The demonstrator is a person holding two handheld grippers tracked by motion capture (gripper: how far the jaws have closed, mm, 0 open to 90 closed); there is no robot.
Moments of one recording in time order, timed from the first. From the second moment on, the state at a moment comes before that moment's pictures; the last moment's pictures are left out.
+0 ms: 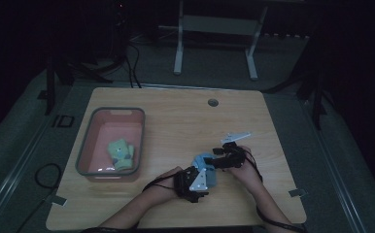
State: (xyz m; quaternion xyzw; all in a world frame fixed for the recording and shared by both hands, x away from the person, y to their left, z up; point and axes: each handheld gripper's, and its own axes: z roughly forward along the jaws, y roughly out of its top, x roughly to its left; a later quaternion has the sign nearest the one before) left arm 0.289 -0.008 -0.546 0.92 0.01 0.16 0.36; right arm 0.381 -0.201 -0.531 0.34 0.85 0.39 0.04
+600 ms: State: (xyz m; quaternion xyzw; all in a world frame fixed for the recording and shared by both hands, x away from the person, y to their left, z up) left arm 0.301 -0.010 -0.550 0.93 0.02 0.16 0.34; right arm 0.377 -0.198 -0.552 0.32 0.87 0.37 0.06
